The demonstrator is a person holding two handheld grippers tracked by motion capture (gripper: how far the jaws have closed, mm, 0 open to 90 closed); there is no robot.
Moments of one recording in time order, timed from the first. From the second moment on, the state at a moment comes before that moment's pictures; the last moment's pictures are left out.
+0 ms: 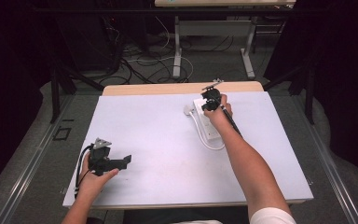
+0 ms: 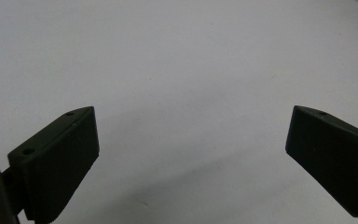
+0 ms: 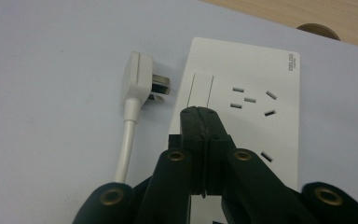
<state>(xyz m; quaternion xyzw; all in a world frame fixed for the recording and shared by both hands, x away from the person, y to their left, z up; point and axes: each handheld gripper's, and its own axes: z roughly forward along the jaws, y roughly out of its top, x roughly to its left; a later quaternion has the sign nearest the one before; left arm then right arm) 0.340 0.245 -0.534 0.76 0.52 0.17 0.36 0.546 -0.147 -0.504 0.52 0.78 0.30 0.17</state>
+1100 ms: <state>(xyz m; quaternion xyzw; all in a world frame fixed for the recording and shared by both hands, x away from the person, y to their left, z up) 0.338 0.244 -0.534 0.76 0.52 0.16 0.36 0.556 -0.141 -0.523 0.52 0.78 0.30 0.17</state>
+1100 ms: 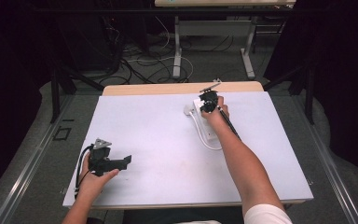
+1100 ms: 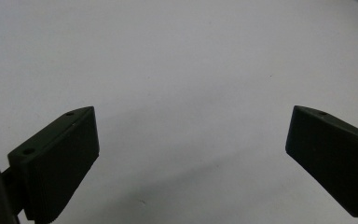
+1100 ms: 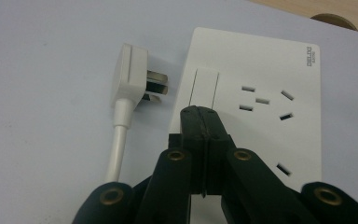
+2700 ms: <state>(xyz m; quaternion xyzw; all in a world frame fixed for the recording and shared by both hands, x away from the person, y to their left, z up) 0.338 0.245 -0.535 0.75 0.53 0.16 0.36 0.562 -0.142 -0.514 0.53 0.78 0.29 0.16</state>
